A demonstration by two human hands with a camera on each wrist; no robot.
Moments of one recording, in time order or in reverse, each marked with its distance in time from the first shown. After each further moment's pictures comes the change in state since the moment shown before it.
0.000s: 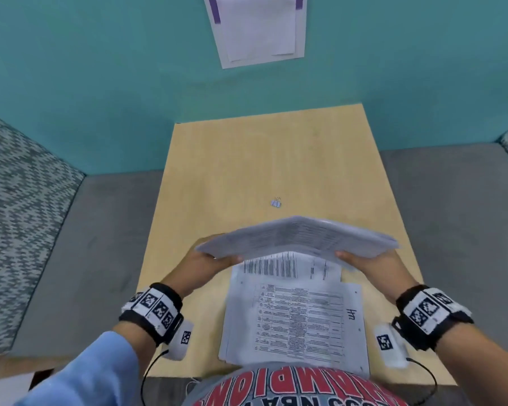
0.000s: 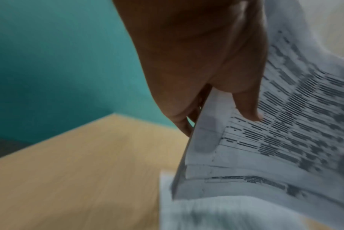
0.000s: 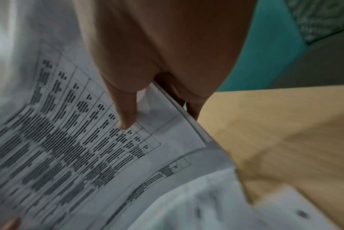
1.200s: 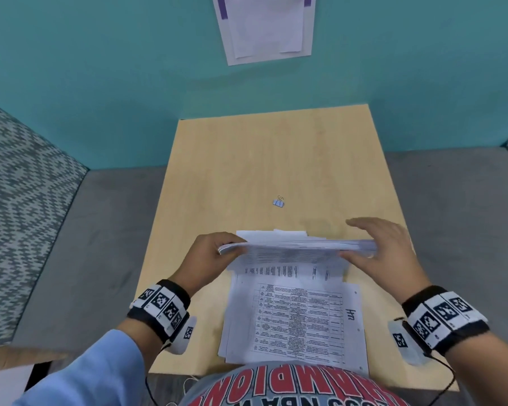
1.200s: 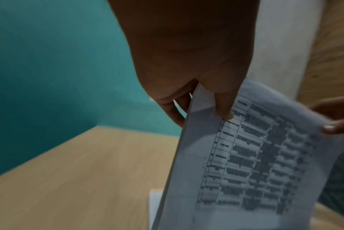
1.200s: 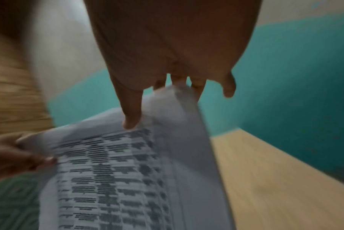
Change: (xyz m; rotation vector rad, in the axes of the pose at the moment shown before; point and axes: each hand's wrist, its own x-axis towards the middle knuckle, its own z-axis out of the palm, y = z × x) left_hand 0.013 -0.008 0.006 0.301 0.150 0.198; right_hand 0.005 -0.021 -0.009 -0.771 0.122 -0.339
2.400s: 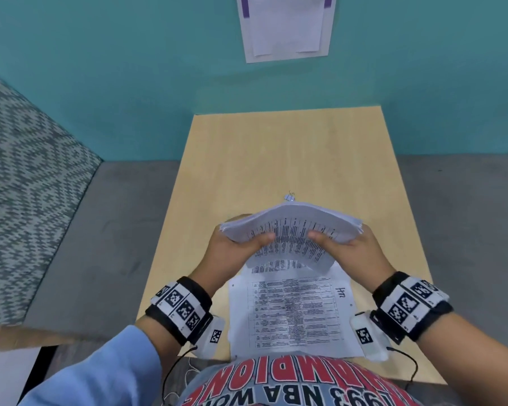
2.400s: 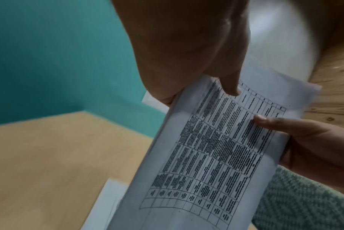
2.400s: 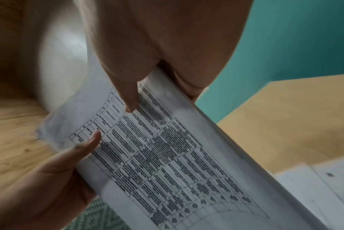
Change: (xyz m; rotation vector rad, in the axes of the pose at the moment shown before) left_hand -0.037 0.051 0.011 -0.508 0.129 -0.005; right_hand -0.007 -0.083 0.030 0.779 -0.182 0.206
